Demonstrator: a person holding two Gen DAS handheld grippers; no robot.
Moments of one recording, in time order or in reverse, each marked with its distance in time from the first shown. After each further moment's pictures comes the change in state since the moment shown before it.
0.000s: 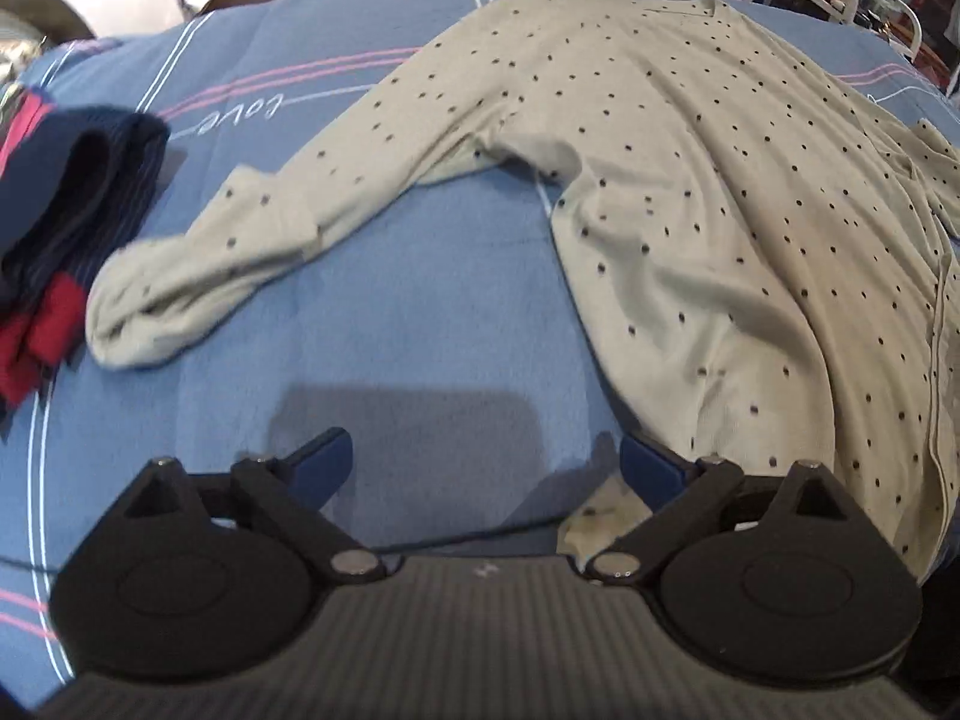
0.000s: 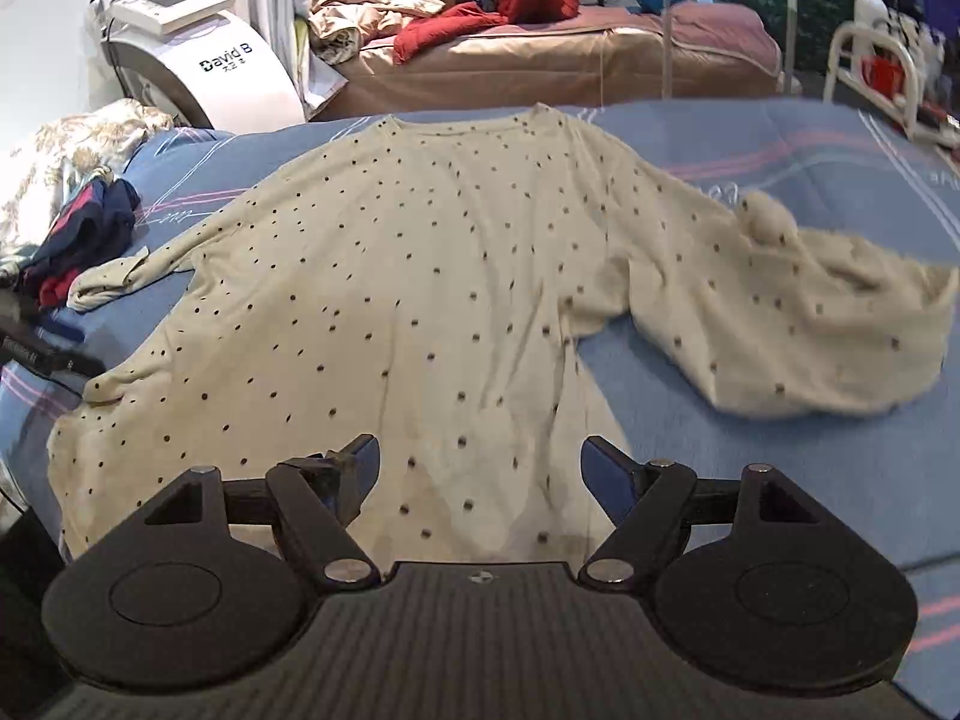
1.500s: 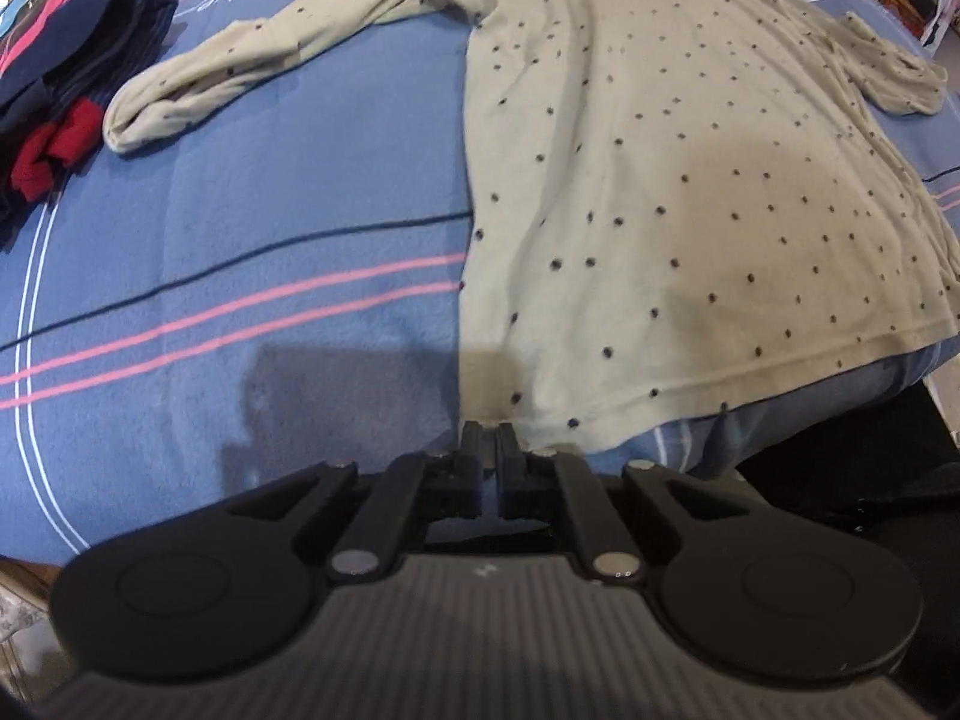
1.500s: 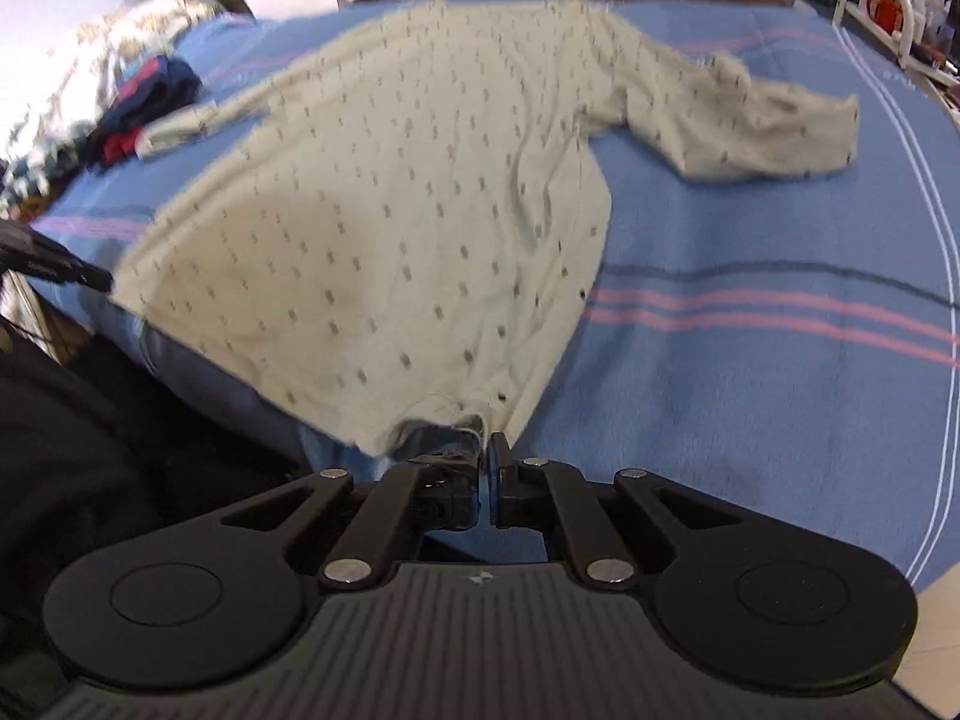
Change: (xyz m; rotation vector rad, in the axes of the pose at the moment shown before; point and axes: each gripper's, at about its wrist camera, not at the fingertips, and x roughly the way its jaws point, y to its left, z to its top) left arm -0.037 -0.015 -0.088 0.034 0.140 -0.032; right arm -0.091 0.016 -0.094 -0.075 0.232 -0.014
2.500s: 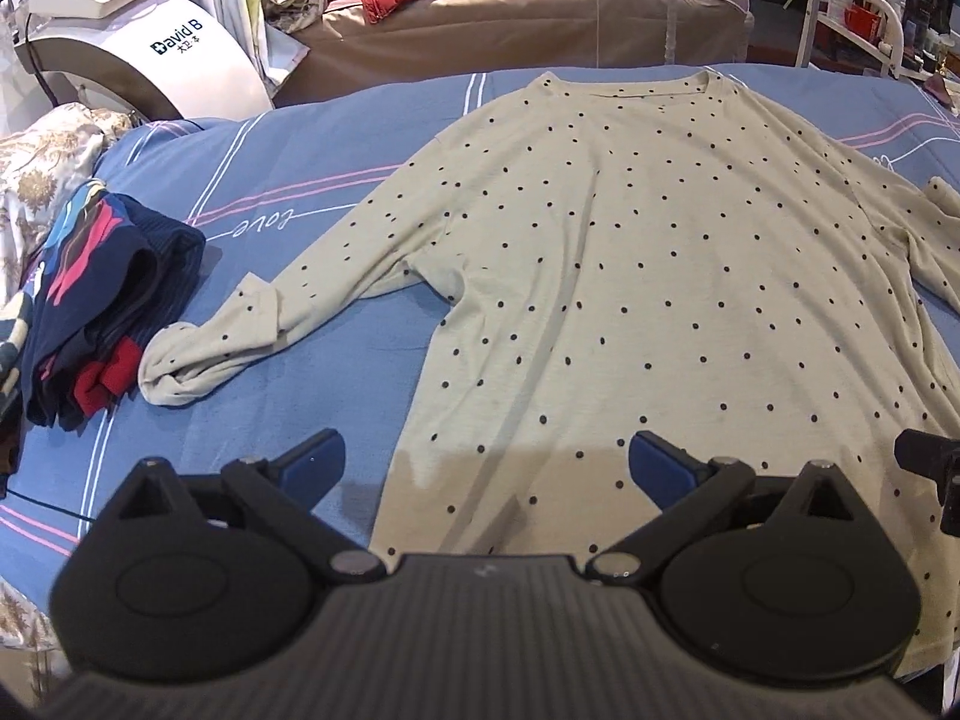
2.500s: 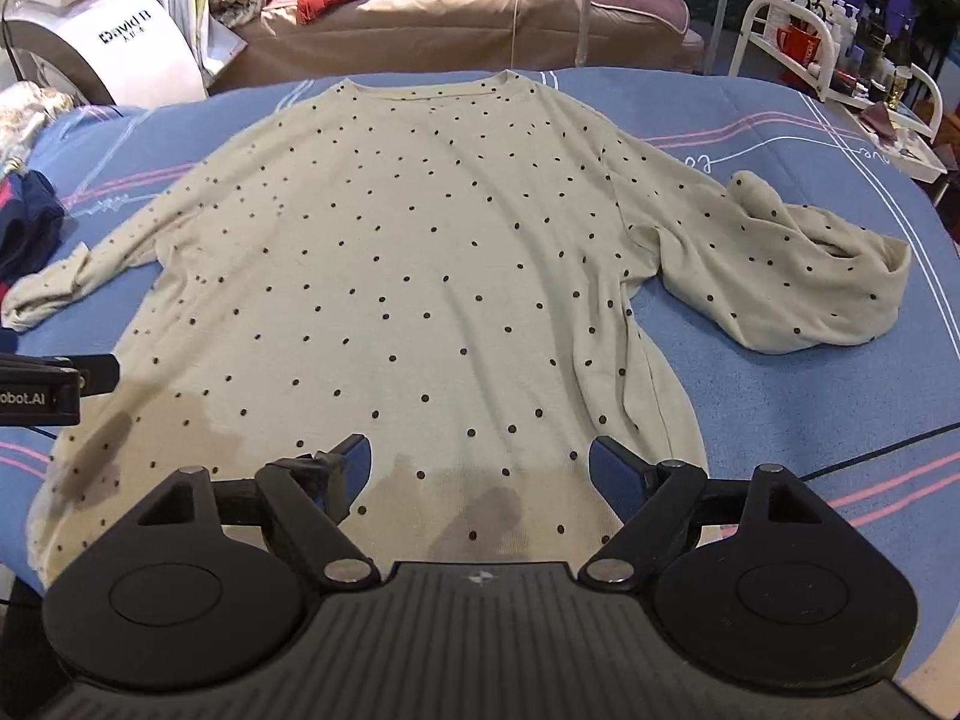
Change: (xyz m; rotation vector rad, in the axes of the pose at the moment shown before) left arm -0.019 -0.109 0.127 -0.093 -0.260 0.285; right arm 0.064 0.088 0.126 0.191 -0.115 -0.260
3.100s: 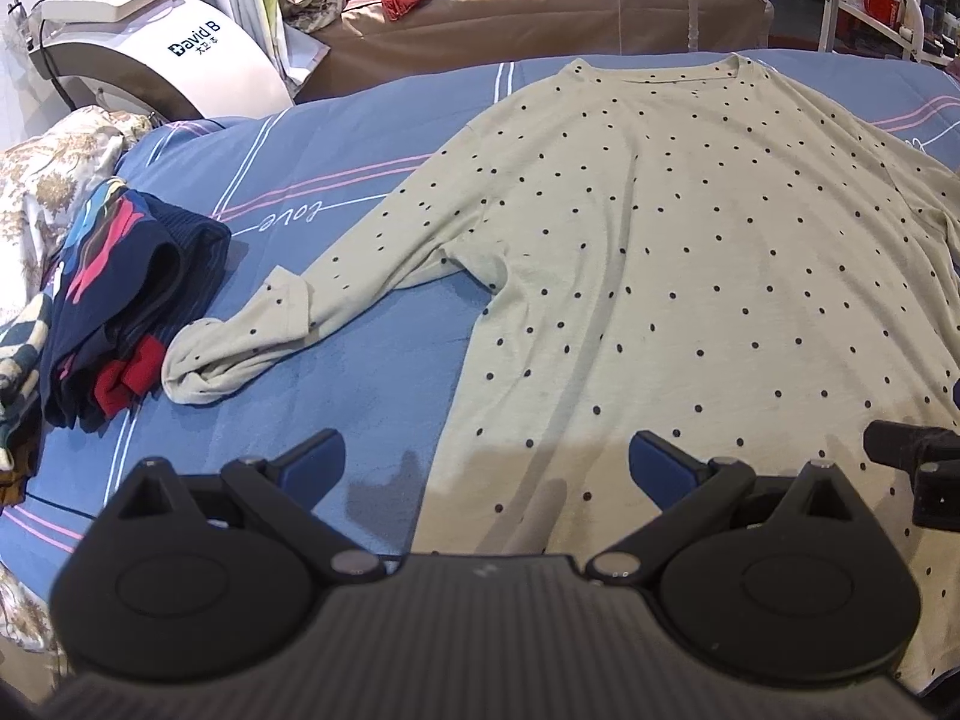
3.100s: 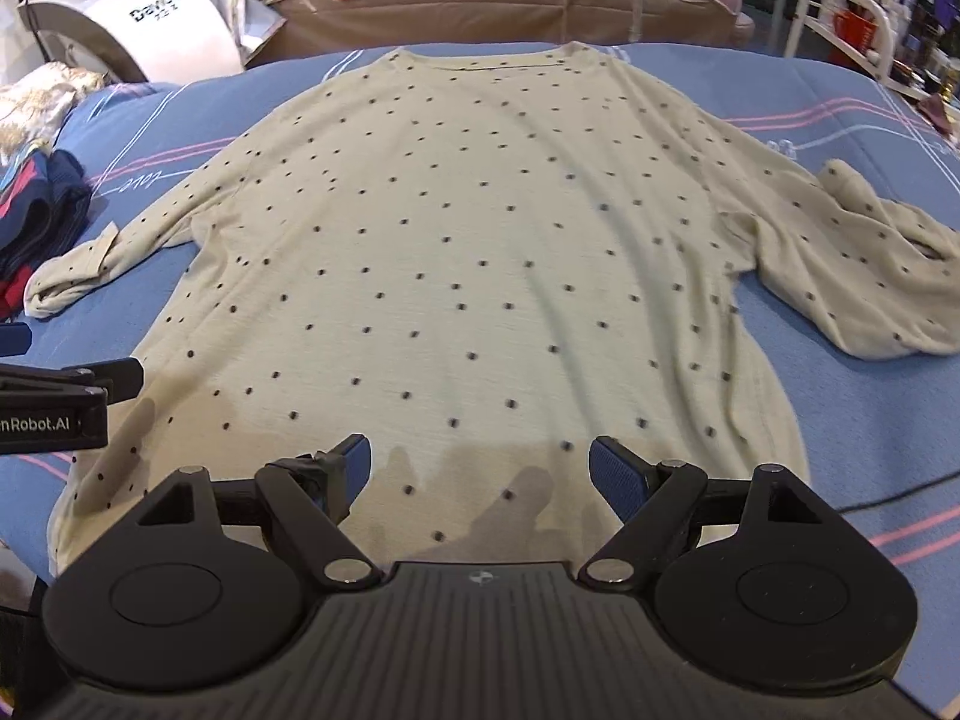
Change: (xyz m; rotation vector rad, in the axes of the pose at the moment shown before) left arm 0.014 0.014 -0.006 0.015 0.001 0.056; right arm 0.030 0.033 0.009 -0.024 0.044 0.090
